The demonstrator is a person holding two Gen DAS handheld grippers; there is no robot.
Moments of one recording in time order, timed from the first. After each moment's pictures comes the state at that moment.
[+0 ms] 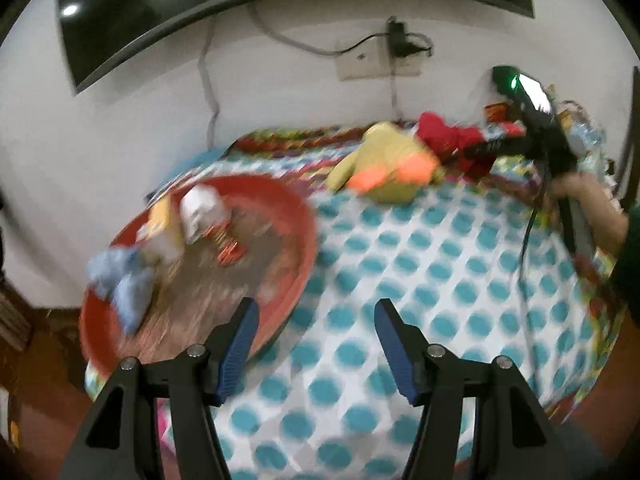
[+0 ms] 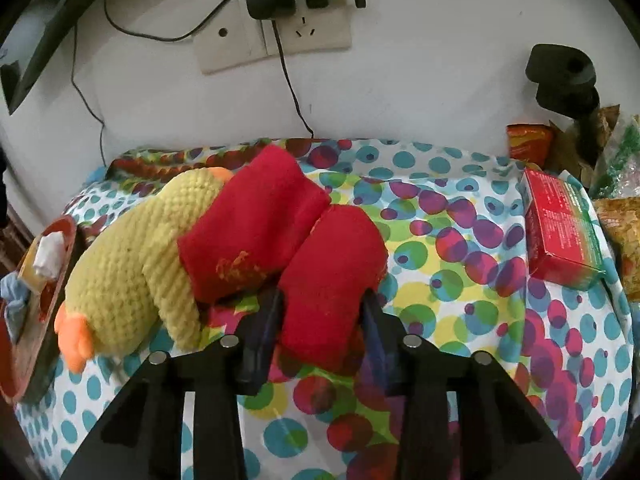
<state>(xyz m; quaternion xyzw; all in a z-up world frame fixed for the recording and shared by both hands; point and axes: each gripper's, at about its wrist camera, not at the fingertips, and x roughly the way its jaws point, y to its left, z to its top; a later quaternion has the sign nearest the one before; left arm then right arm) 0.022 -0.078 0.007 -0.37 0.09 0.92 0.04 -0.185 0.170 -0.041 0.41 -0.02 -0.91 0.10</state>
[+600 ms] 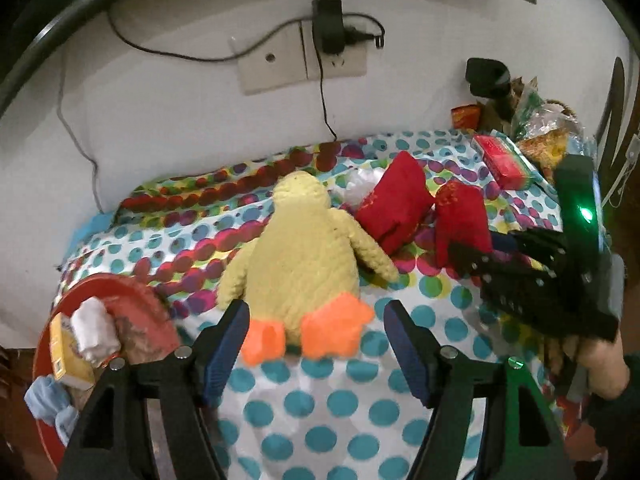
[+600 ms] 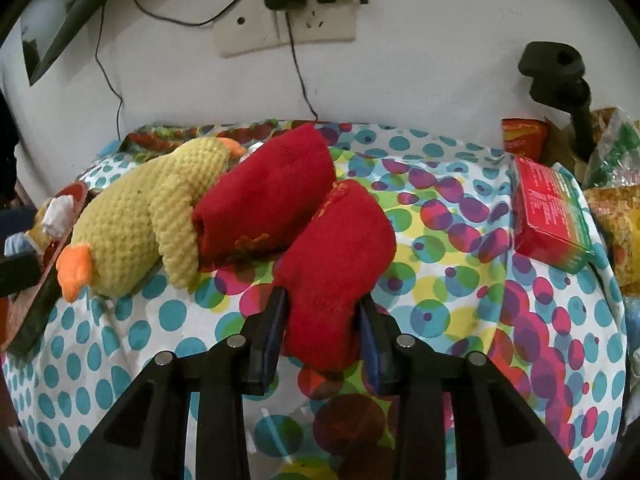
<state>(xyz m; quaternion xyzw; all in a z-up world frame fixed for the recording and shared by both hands) -0.143 0.013 0.015 -0.44 0.11 0.88 0.12 -0.161 0.179 -0.051 0.41 0.01 -0.90 0.12</state>
